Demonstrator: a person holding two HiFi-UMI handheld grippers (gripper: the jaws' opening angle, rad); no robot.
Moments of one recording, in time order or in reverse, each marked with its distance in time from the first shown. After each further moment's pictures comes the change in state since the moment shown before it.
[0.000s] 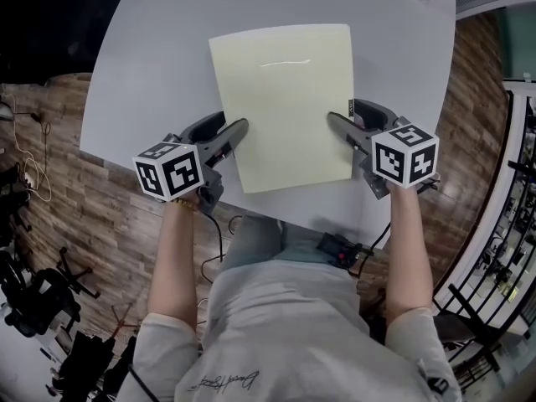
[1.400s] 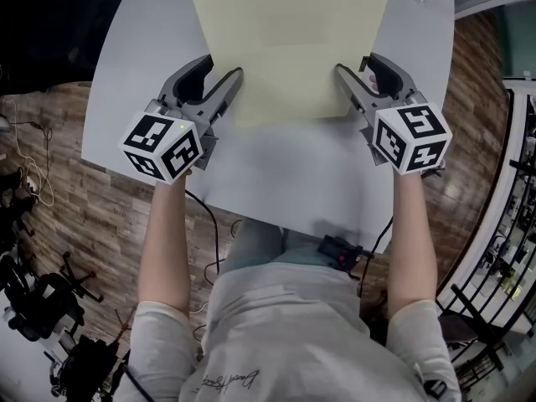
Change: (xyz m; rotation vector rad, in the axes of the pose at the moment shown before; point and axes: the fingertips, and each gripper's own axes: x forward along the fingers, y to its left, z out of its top) left arm 0.002 -0.032 0.119 0.491 -0.285 0.024; right arm -0.023 -0.013 0.107 -0.234 -0.322 -0.197
